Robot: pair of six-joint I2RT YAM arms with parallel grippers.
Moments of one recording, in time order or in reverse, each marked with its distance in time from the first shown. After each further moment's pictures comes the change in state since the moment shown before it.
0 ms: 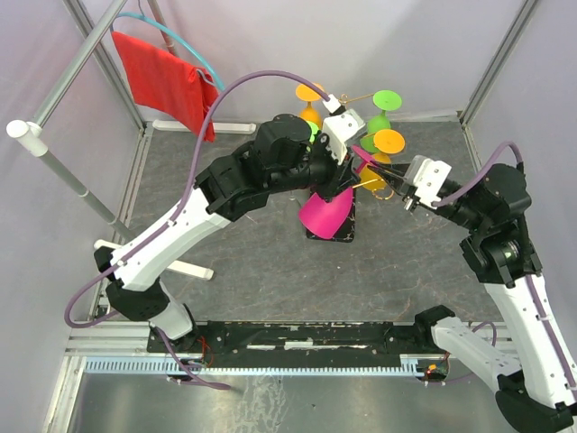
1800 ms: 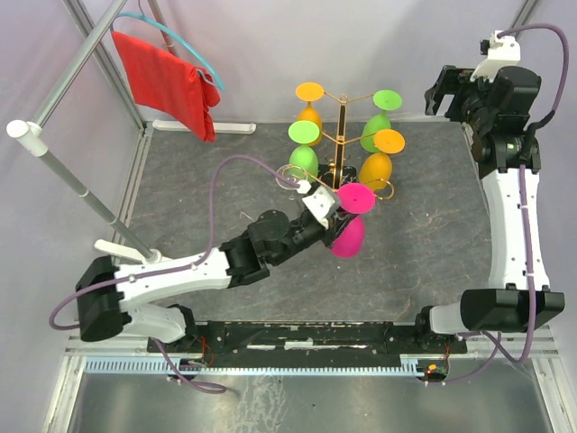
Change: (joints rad) left arm -0.151 -0.327 -1.049 1.141 -0.237 0.029; right arm -0.438 0.582 0.492 -0.188 0.547 0.630
